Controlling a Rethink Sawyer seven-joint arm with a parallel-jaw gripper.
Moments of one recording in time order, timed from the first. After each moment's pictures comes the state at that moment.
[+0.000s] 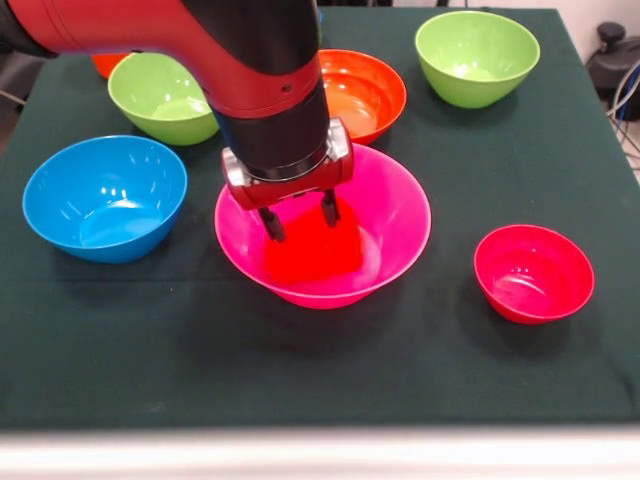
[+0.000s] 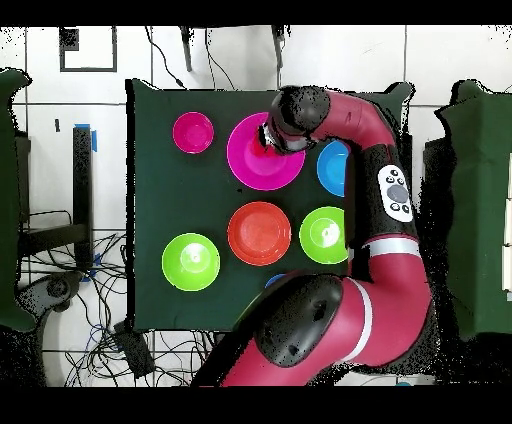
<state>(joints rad) -0.48 -0.24 0.43 0.94 -0.31 1.10 1.38</state>
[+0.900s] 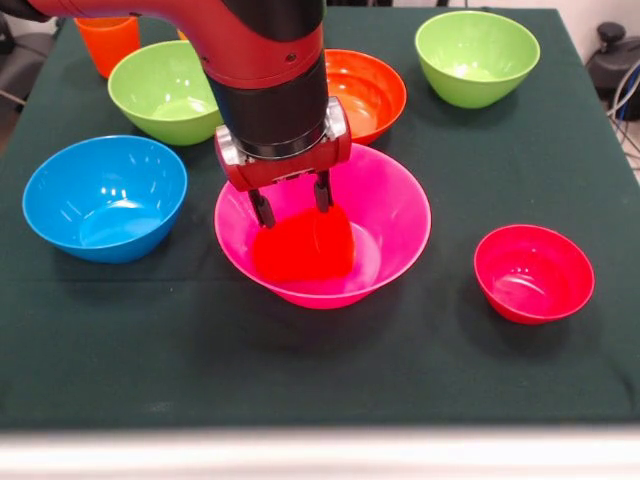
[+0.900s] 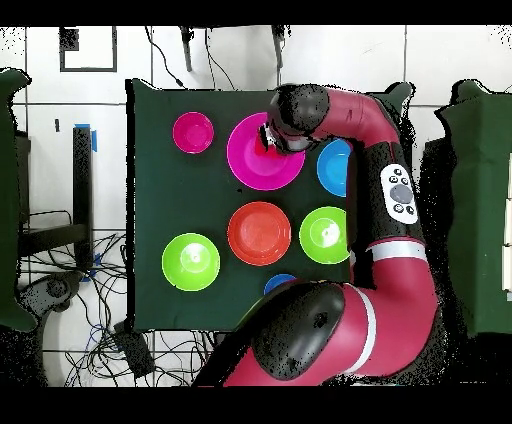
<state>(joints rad) -0.48 -0.29 0.43 0.97 -0.35 1.10 1.38</state>
